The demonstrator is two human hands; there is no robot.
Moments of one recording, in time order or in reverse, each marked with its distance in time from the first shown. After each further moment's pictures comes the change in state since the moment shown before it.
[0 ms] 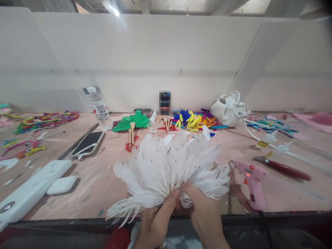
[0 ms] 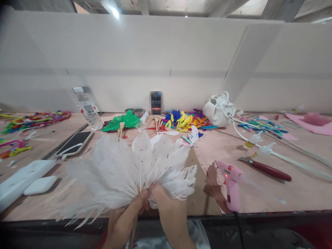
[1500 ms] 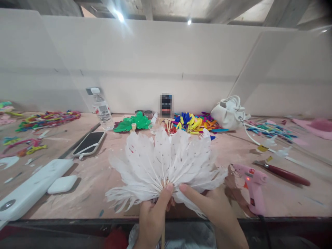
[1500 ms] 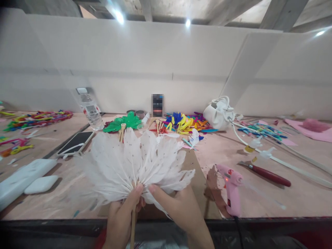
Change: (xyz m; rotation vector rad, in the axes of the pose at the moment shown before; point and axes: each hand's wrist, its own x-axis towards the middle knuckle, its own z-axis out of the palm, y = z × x) left_hand 0.008 -0.003 0.008 -0.122 0.152 -0.118; right_hand 0.025 -0.020 -0.031 -0.349 -0.374 -0.173
